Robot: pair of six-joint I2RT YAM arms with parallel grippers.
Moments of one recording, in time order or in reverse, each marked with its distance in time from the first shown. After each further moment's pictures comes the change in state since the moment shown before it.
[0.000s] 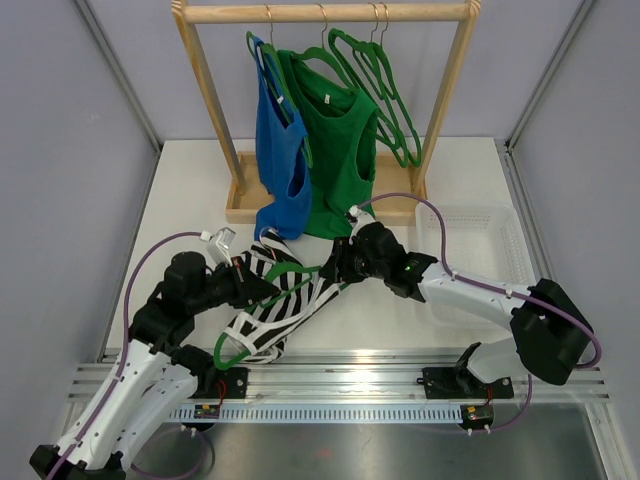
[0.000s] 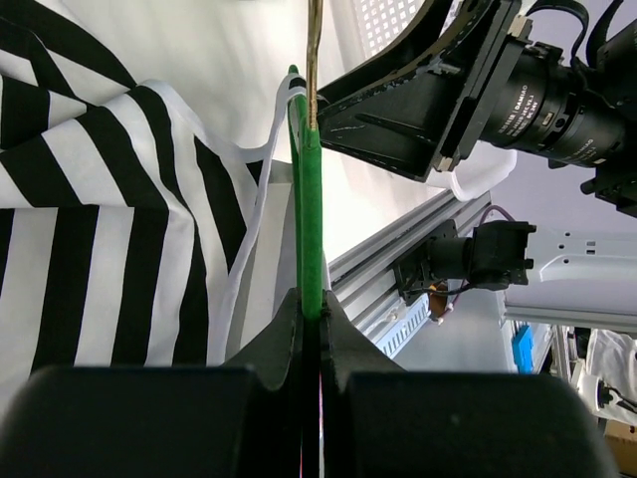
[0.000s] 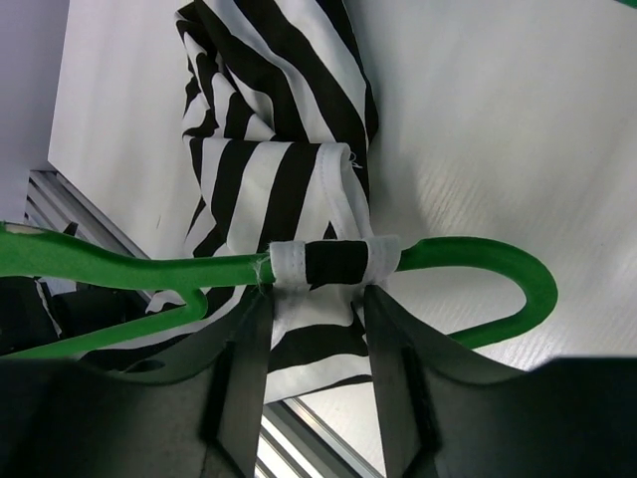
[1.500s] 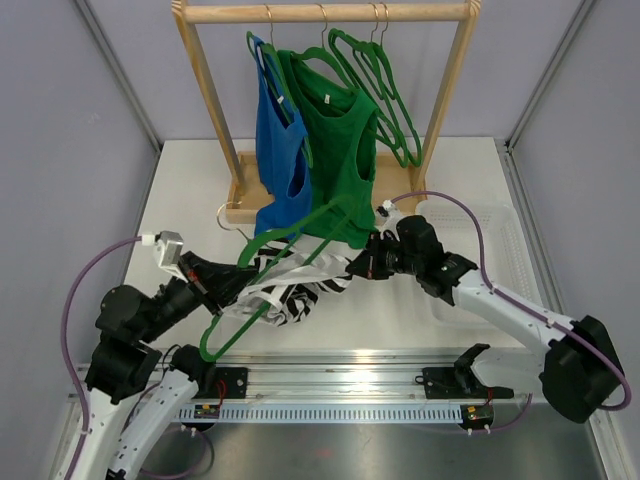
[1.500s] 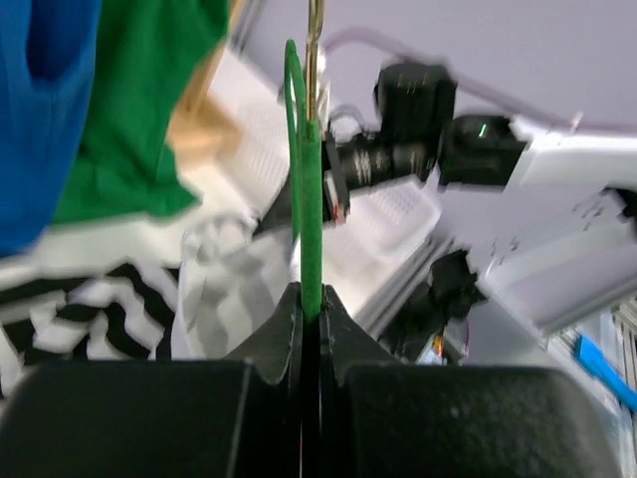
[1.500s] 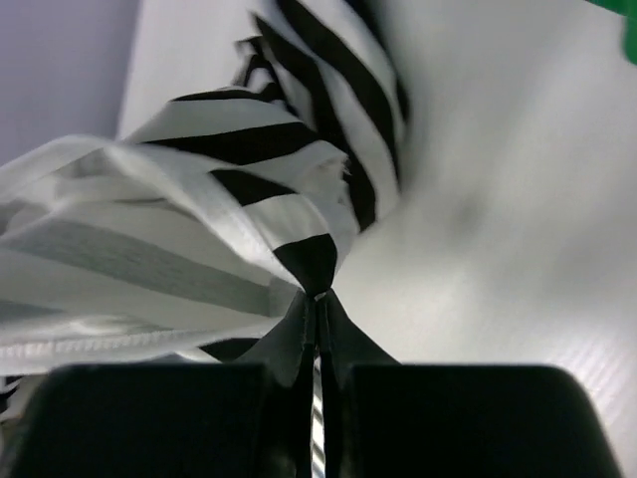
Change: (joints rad) left arm -0.002 -0.243 0.171 0.099 0.015 0.195; right arm -0.187 -0.195 -0.073 -0.114 -0.201 -0.032
